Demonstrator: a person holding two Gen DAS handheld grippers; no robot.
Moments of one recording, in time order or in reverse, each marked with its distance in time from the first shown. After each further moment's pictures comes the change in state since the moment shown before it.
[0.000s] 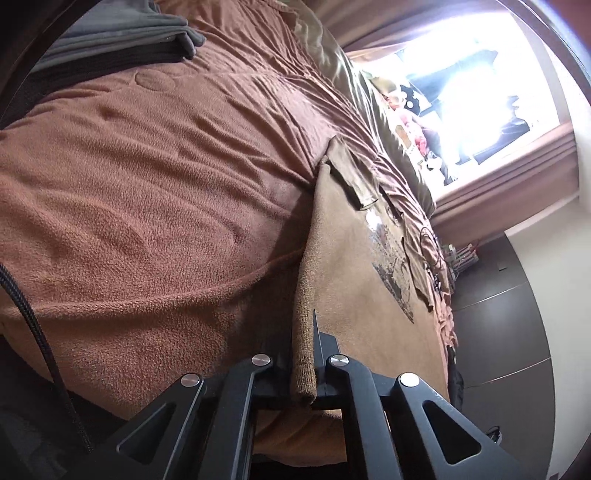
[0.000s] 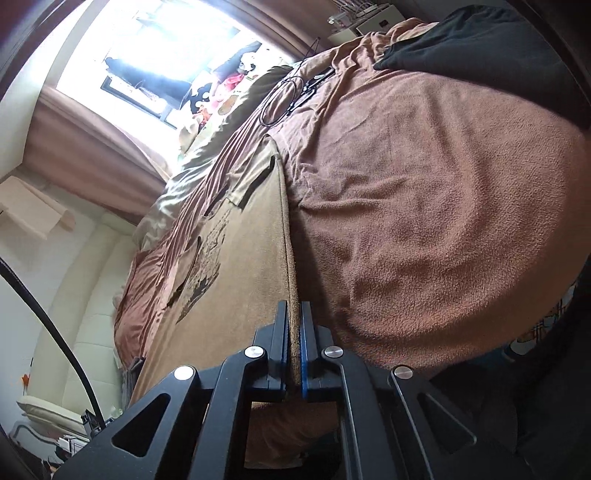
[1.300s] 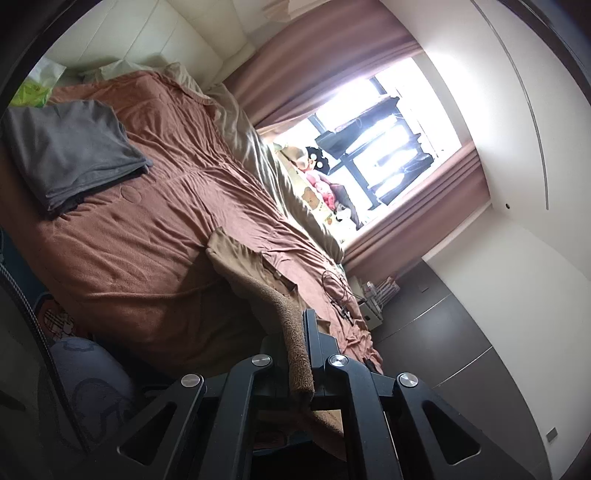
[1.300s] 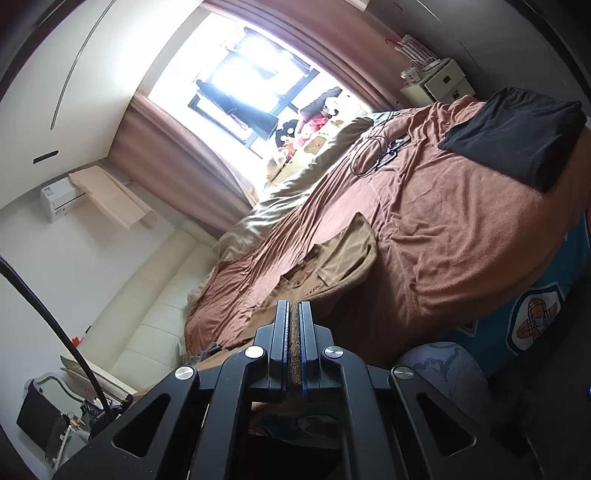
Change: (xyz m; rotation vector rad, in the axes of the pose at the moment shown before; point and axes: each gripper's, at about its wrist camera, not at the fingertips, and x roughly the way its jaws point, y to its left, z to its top) left arm -0.237 -0.060 -0.073 0.136 -0.271 -0.274; right arm -0.175 0.014 -0.057 -0.139 -0.152 0.243
